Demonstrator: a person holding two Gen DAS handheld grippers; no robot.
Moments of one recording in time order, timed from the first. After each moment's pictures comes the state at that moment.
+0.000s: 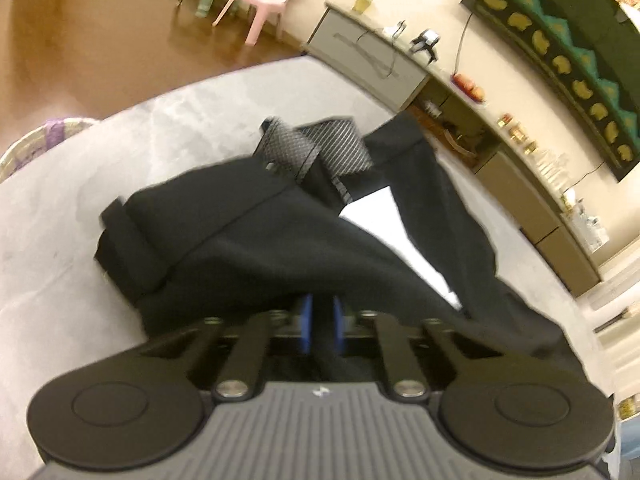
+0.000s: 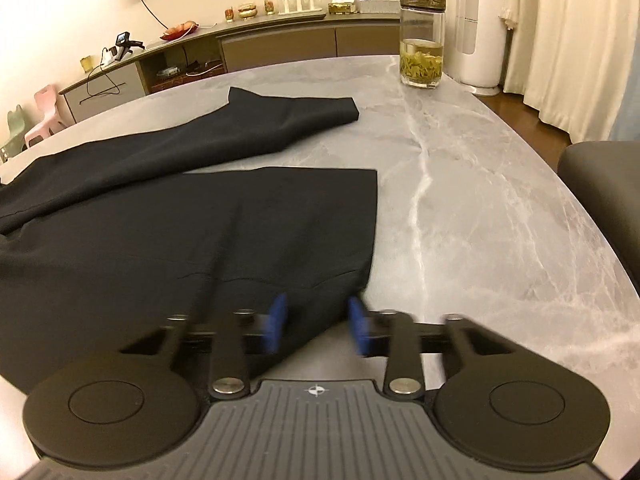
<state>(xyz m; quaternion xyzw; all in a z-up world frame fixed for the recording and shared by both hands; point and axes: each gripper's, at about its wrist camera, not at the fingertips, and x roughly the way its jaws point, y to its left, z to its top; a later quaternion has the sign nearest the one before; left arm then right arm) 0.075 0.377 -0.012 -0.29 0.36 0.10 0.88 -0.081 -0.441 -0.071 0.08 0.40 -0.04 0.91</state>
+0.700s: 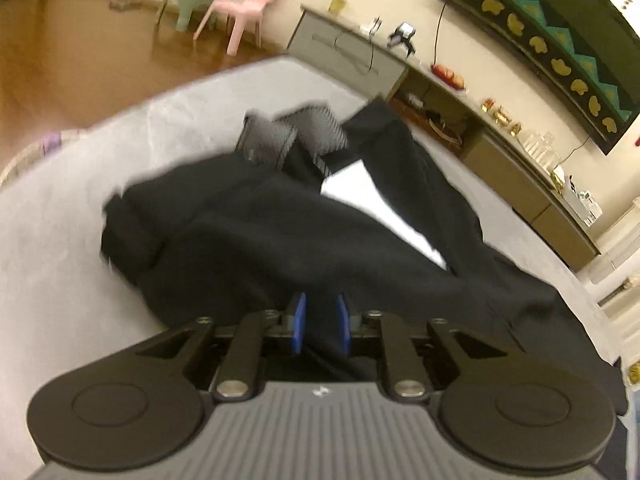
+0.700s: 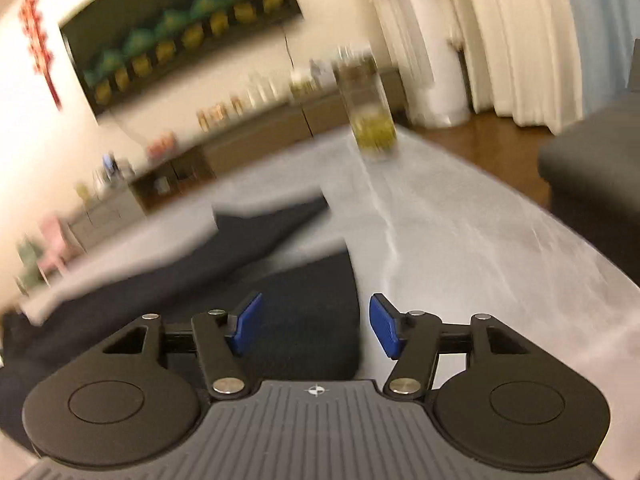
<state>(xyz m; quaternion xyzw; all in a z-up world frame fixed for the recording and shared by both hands) 0.044 0.361 -0.020 -0.28 0.39 0.08 0.88 -0.099 -0.480 -0.052 0.20 0.30 -0.07 0.93</state>
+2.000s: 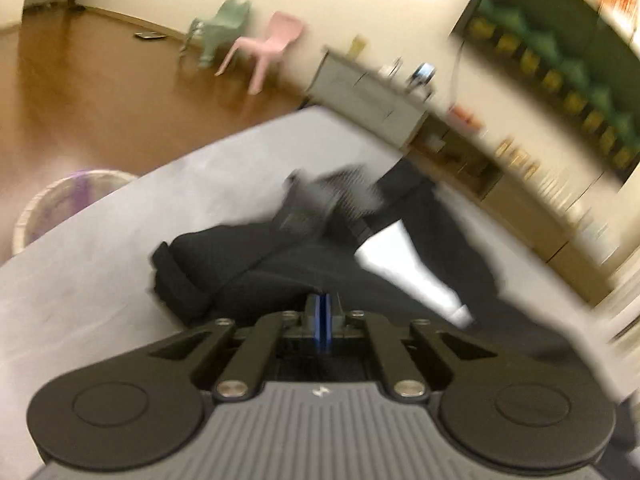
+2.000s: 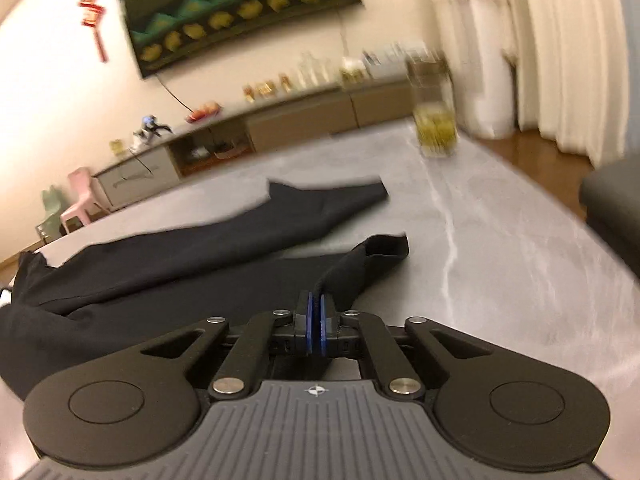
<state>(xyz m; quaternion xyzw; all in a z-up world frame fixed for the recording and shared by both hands) 0.038 0.383 0.005 -0.24 0.34 0.15 0.90 -0.095 -0.445 -0.049 0.17 0.31 -0.02 0.93</state>
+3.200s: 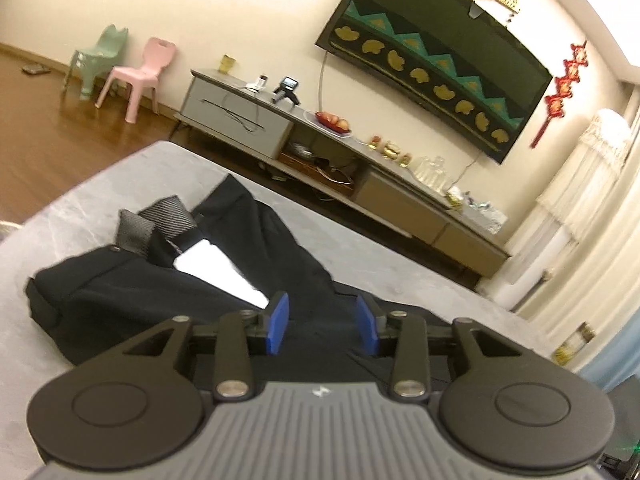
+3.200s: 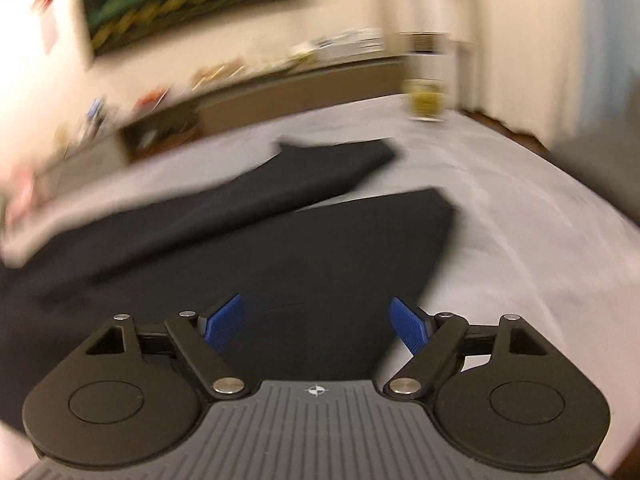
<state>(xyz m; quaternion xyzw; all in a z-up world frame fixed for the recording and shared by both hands) 0.031 0.307 0.068 -0.22 0.27 -0.03 0.94 -0.085 -0.303 -0.084 0.10 0.33 -0.11 0.93</state>
